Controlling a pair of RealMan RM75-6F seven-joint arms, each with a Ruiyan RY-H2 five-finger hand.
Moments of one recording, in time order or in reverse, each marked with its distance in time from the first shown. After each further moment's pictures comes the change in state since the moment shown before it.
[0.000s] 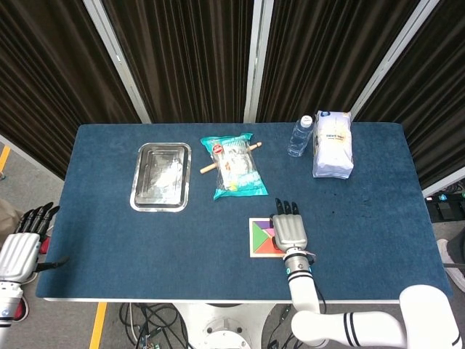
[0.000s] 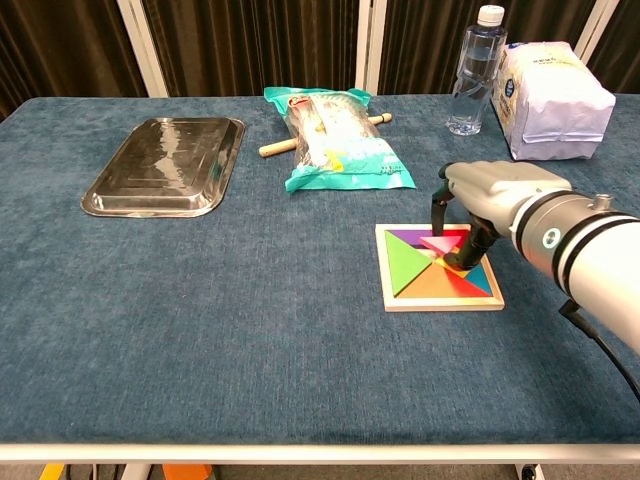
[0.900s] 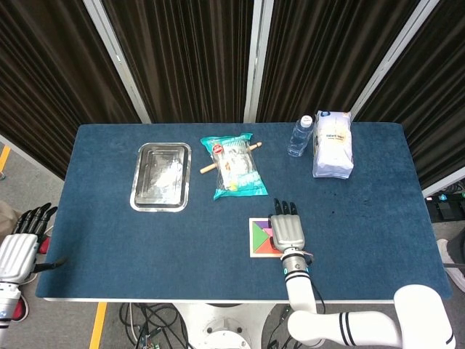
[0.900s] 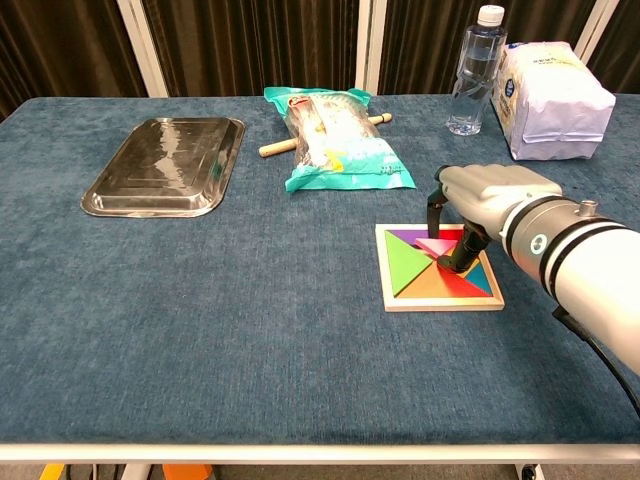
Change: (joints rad) left arm 0.005 0.002 0.002 0.012 0.004 0.005 -0.013; right arm 0.008 -0.028 -0.001 0.030 0.003 0.010 -0.013
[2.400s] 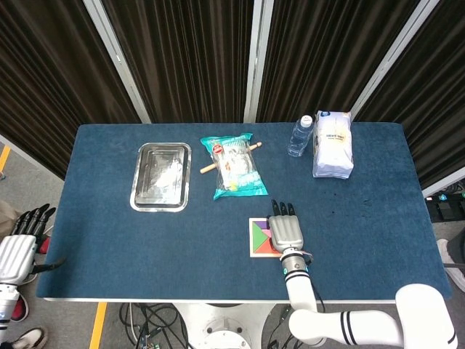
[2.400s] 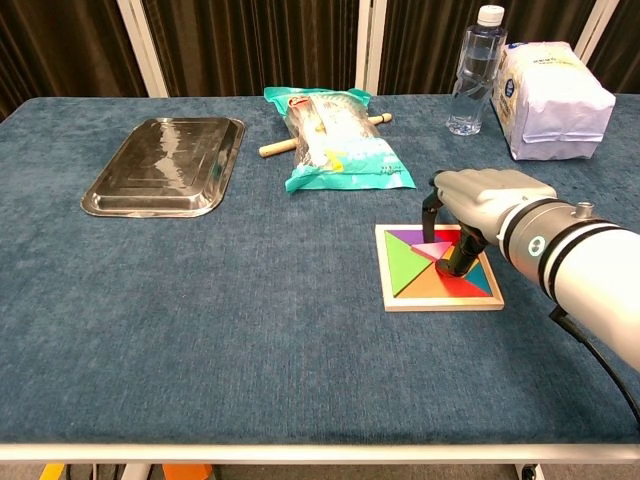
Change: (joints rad) left arm 0.008 -0.002 0.002 0.010 0.003 0.004 -0.008; right arm 0.004 0.016 0.001 -0.007 0.017 -0.038 0.006
